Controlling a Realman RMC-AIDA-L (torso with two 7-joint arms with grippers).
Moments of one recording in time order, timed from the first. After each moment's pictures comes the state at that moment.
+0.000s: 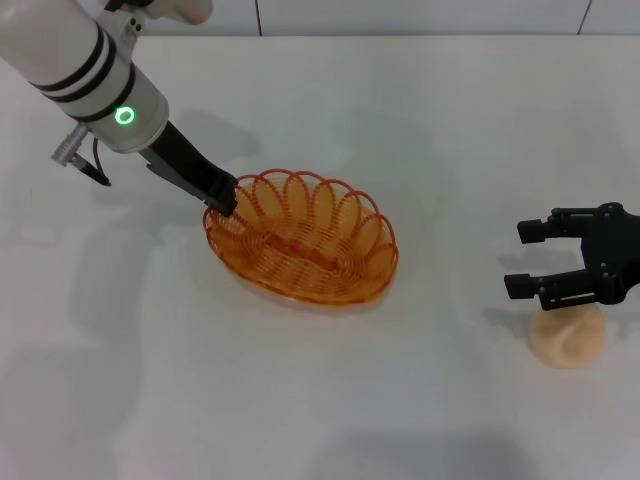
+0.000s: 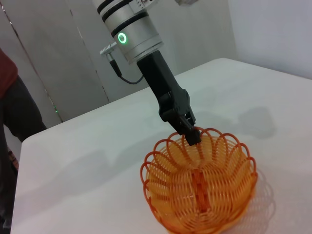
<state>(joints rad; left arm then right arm) -1.03 -2.03 1.02 0.59 2.74 1.34 -2.52 0.46 2.01 -0.88 -0.89 -1.99 -1.66 1.58</state>
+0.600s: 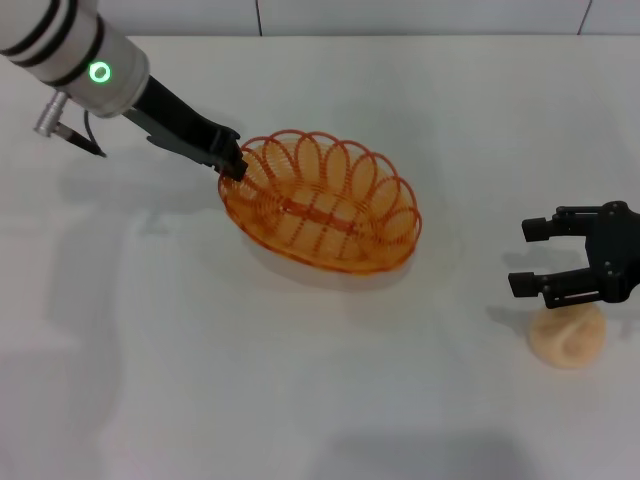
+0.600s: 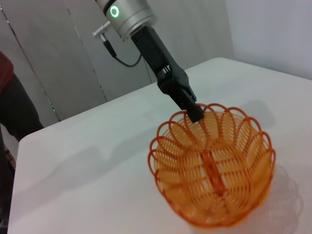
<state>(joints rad) -1.00 -1.98 0.97 0.68 2.60 1.43 -2.56 0.45 2.00 -0.88 -0.90 -1.99 -1.66 1.58</state>
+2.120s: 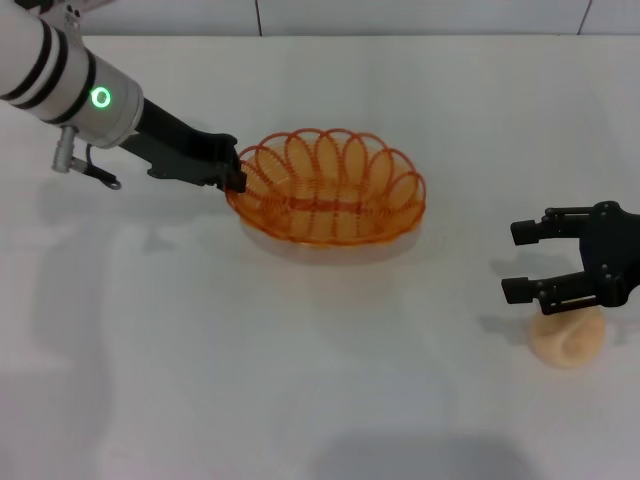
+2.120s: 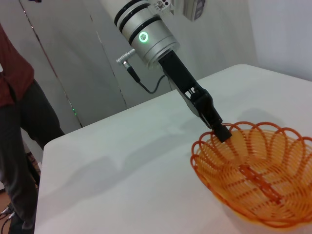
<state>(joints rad) -0.92 -2.01 0.95 0.67 2.55 1.35 -2.78 0.47 2.01 -0.88 -0.91 -1.97 -1.72 1.59</state>
